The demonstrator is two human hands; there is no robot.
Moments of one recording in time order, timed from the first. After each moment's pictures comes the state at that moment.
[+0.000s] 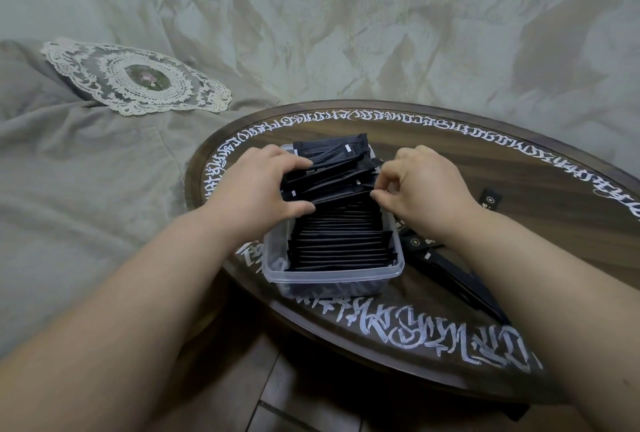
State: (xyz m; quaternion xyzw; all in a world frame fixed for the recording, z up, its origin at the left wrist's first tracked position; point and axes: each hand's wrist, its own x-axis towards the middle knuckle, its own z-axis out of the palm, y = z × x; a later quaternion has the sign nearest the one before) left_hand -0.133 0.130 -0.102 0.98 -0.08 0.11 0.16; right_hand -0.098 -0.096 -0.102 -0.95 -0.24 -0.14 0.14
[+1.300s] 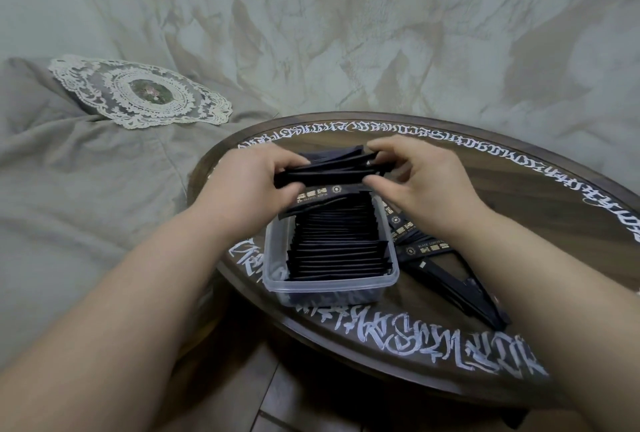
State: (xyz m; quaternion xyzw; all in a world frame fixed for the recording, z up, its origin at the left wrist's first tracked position) left_hand -0.144 0.126 -0.070 0.95 -0.10 0.18 0.22; right_hand -0.104 -0.100 -0.083 -0.89 -0.25 -0.20 0.33
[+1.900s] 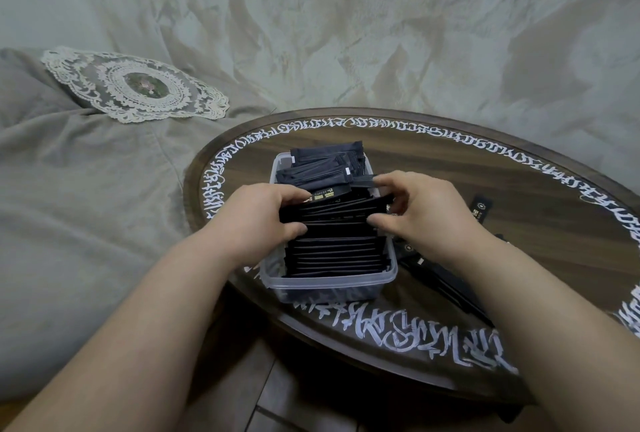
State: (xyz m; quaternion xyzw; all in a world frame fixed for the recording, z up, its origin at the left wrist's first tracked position) left_hand -0.154 0.121 -0.097 0.98 -0.04 0.01 0.21; right_hand -0.121 -0.107 -0.101 -0.95 -0.20 -0.08 0.25
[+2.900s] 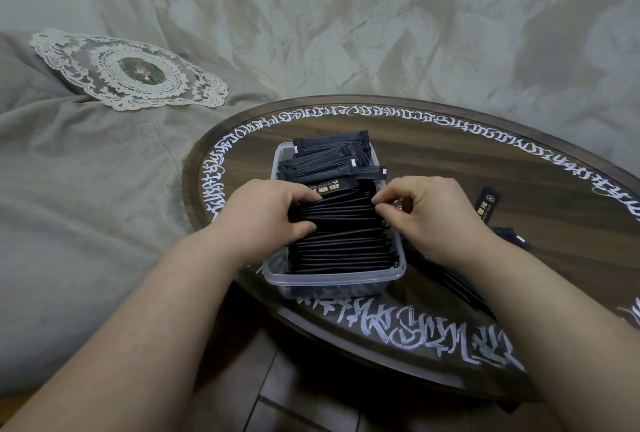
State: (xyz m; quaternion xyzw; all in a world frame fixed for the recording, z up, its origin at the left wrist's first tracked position) left_hand -0.147 0.122 -0.109 0.98 -0.08 0.03 0.17; right_hand -0.125 -0.105 -0.107 -0.93 -0.22 -0.08 0.26
